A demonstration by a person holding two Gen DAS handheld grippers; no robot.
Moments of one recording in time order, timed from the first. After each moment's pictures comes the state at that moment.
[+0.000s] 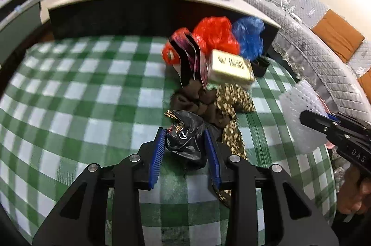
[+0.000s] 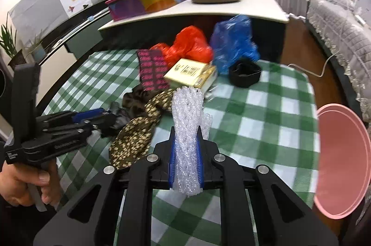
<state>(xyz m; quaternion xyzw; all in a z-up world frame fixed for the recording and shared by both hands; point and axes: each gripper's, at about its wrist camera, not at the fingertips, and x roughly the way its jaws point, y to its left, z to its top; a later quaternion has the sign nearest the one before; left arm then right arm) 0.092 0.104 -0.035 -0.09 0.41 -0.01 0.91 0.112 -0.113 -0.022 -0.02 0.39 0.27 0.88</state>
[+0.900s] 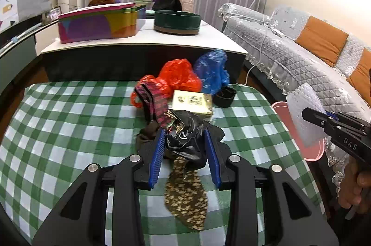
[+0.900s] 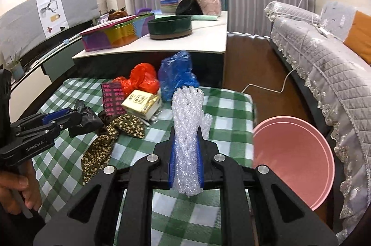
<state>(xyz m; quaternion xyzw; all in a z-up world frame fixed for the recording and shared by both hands) 0.080 0.053 0.010 -0.06 0.32 -0.04 0.94 0.097 -0.183 0.014 -0.02 0.32 0.18 0.93</state>
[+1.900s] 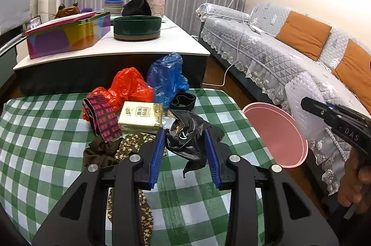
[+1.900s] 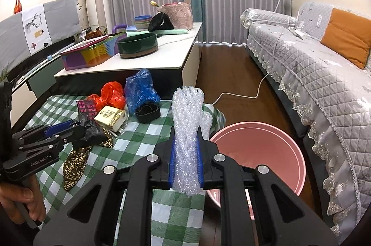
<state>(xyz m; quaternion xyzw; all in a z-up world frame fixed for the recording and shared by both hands) 0.097 -0.013 0.016 -0.04 0.31 -0.09 0.94 0.092 -0.242 0.032 -0.01 0.29 0.13 0.95</state>
